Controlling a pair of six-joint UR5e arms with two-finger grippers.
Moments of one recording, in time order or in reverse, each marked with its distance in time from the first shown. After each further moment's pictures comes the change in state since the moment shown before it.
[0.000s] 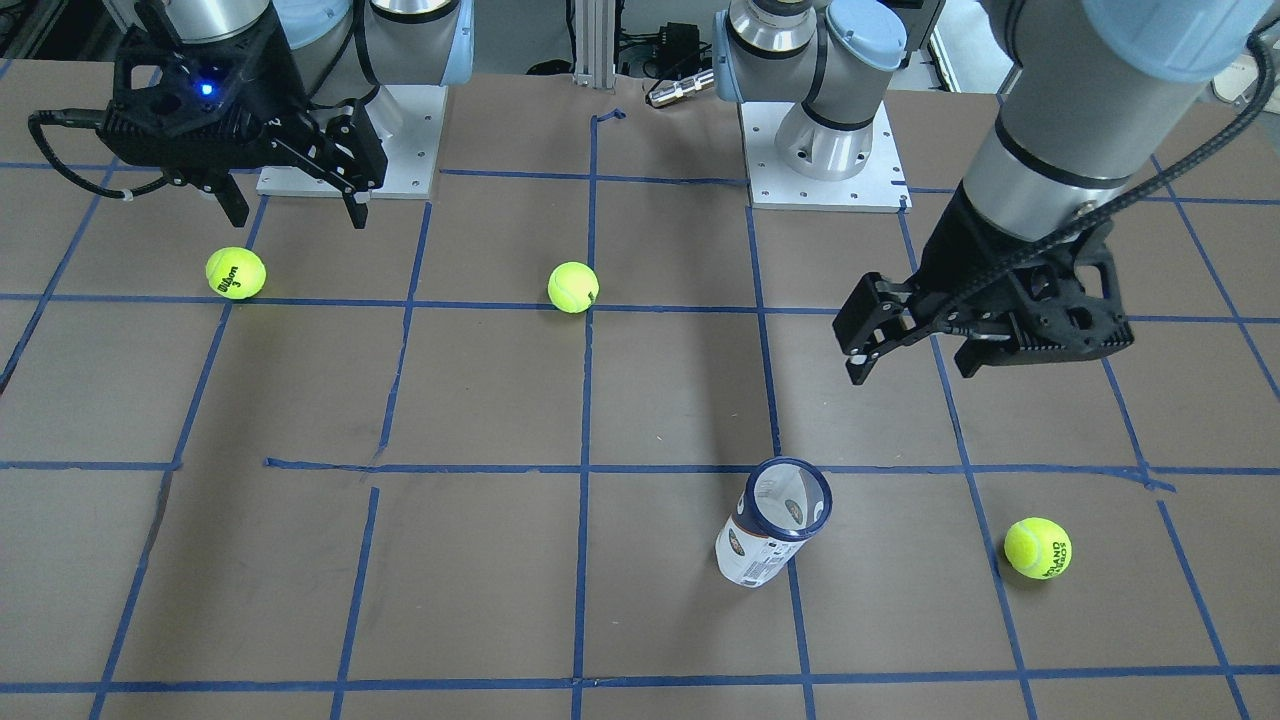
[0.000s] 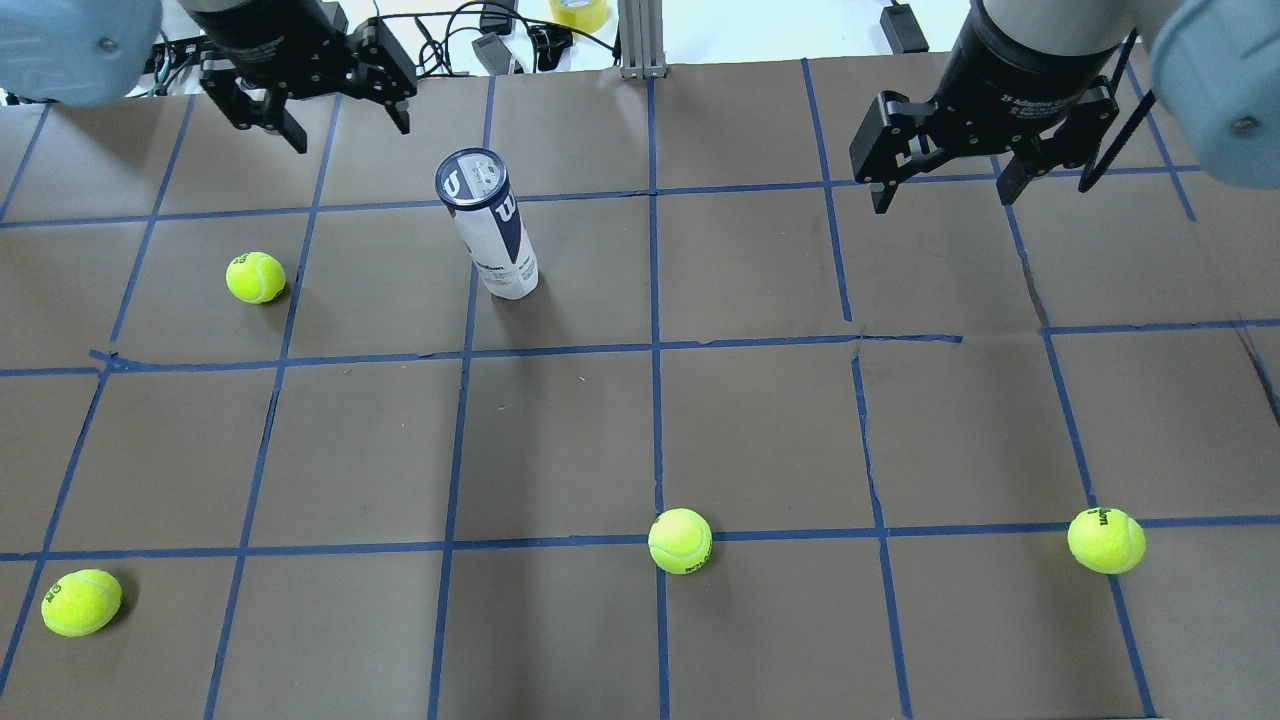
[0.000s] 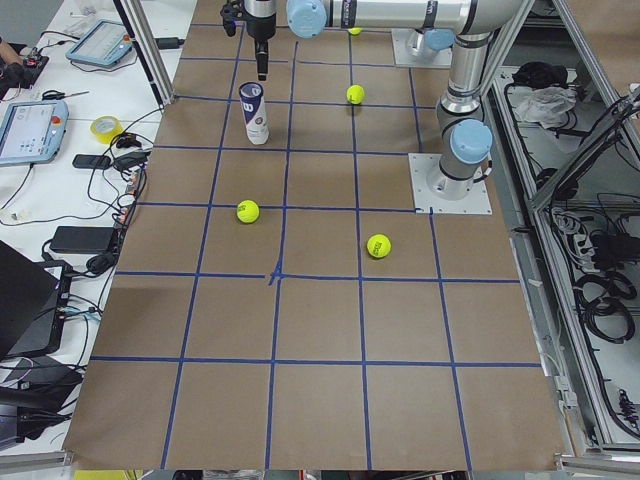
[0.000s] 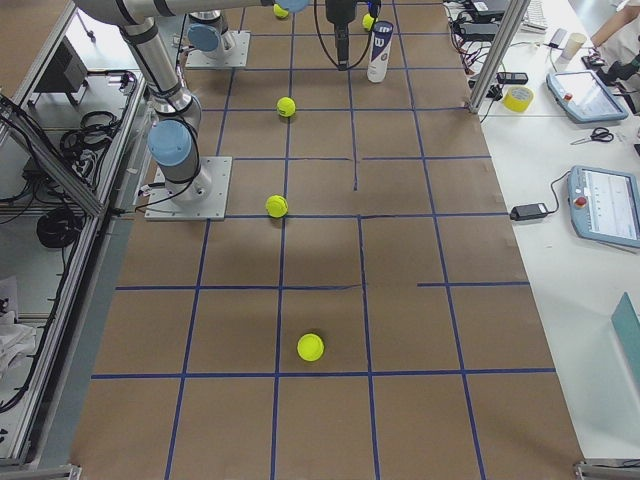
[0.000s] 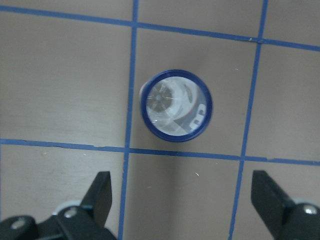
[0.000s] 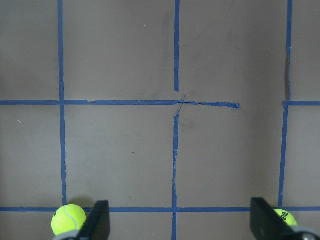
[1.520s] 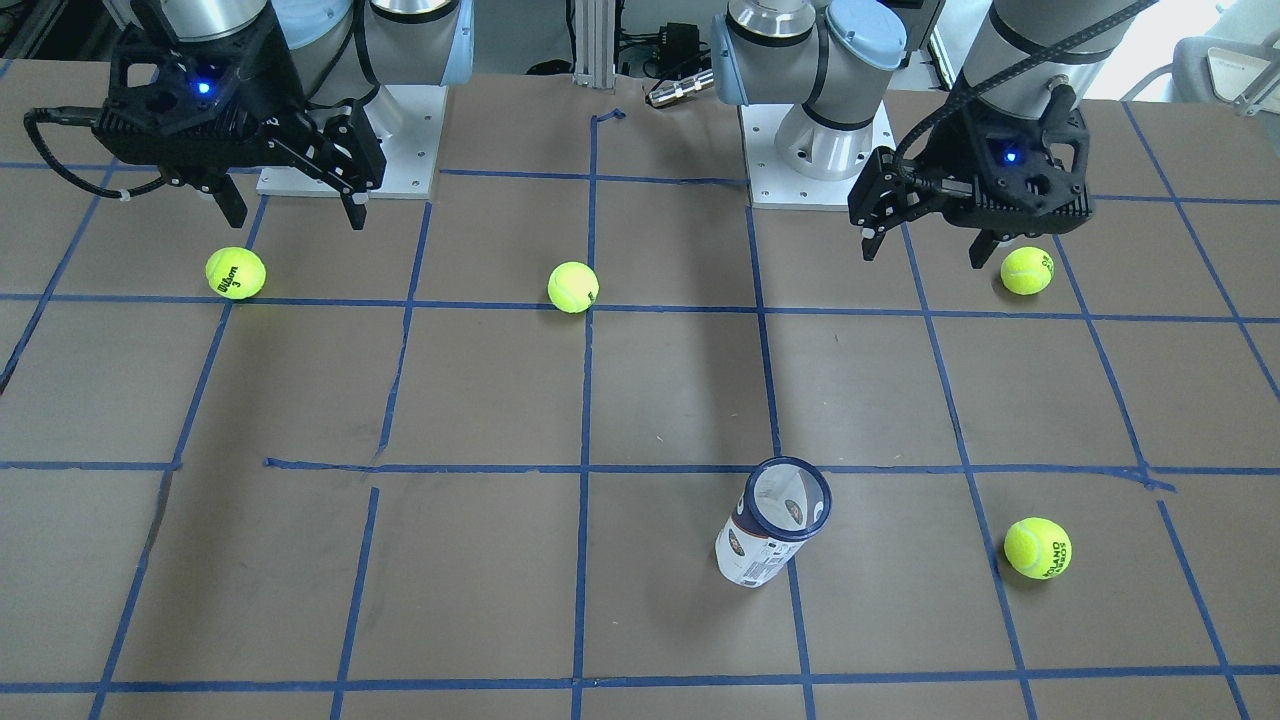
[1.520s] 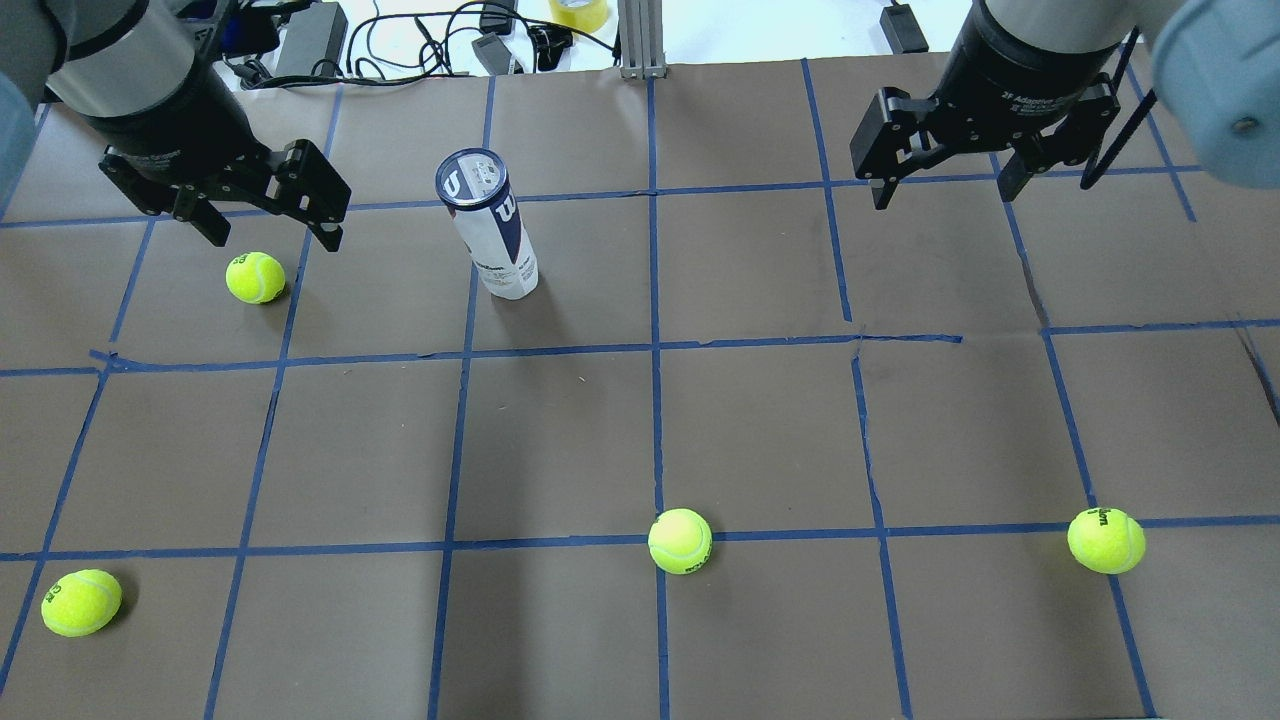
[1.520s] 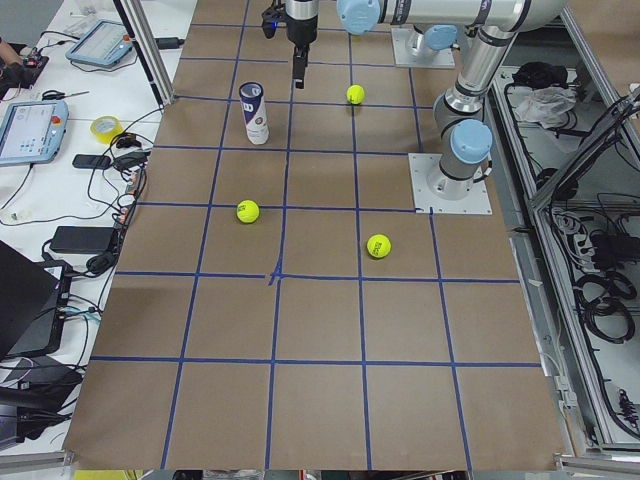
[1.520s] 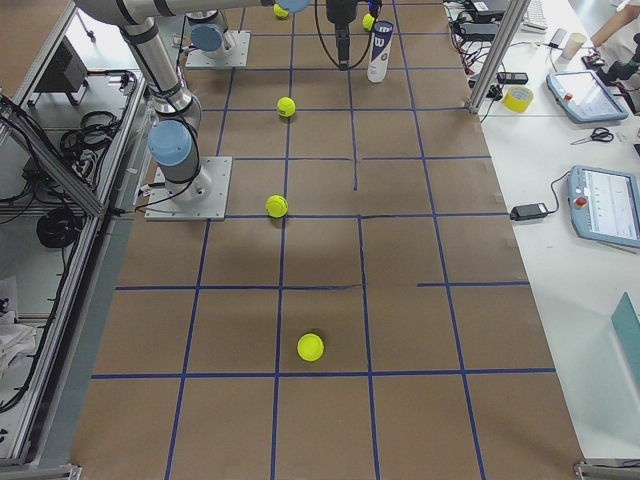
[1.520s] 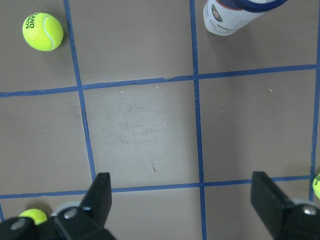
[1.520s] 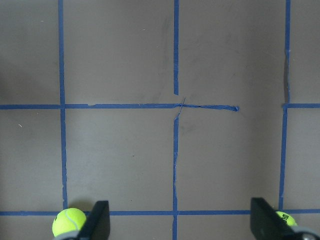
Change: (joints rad) left arm 0.027 0.199 -0.179 -0.107 0.039 0.203; right arm -0.007 0.000 -0.003 -0.011 0.002 0.004
